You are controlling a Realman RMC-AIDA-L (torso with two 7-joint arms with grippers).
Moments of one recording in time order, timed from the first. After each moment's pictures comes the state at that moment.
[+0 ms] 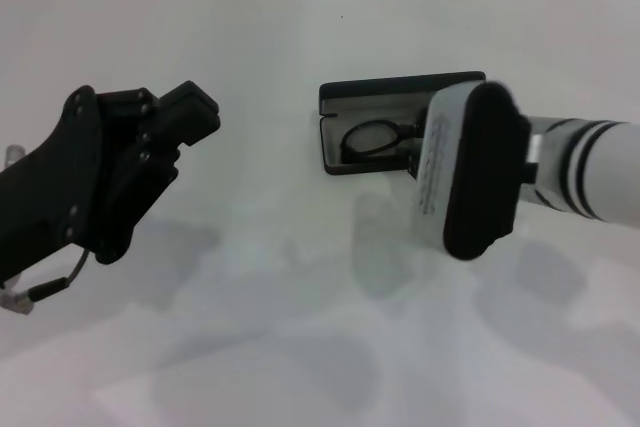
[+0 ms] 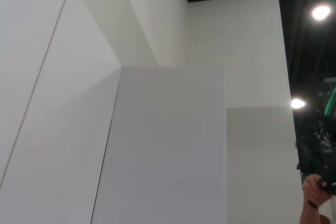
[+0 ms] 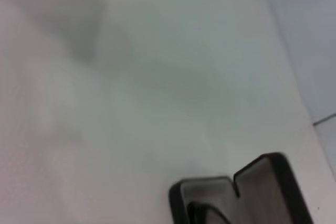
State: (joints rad) left arm -0.29 -2.00 1.39 0.44 0.83 2.03 -0.98; right arm 0.36 2.03 -2.10 -1.52 -2.85 -0.69 2.33
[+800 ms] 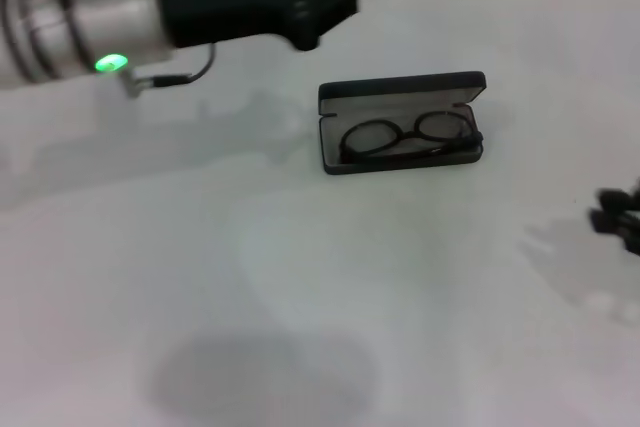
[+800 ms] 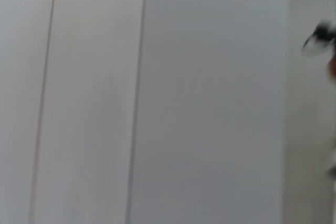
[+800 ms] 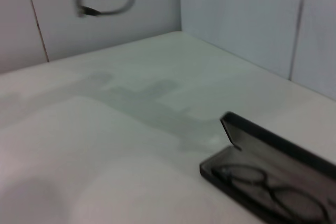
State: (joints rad) left arm -0.72 -1.94 1.30 0.45 1.13 1.49 -1.21; right arm 0.01 2.01 -1.21 -1.58 -1.83 -1.46 1.83
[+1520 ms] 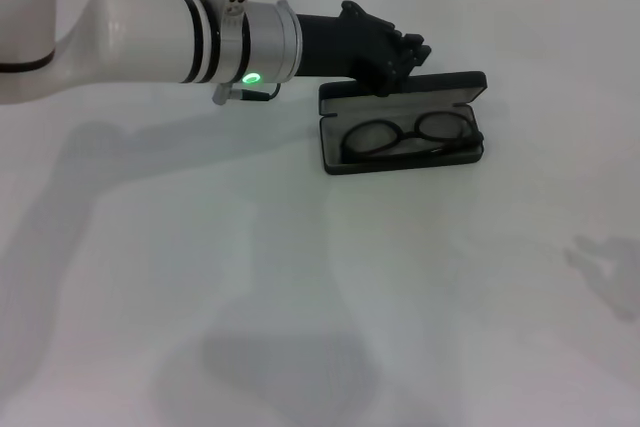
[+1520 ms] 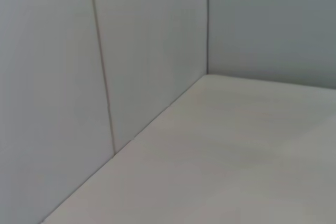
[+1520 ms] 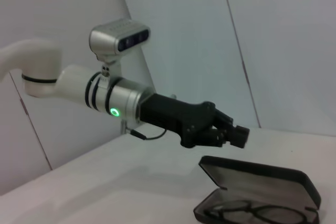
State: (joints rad) left arm -0.88 -2.09 1.32 0.47 1.59 0.92 -1.37; right arm 0.04 2.01 -0.87 -1.09 -1.63 -1.69 1.54
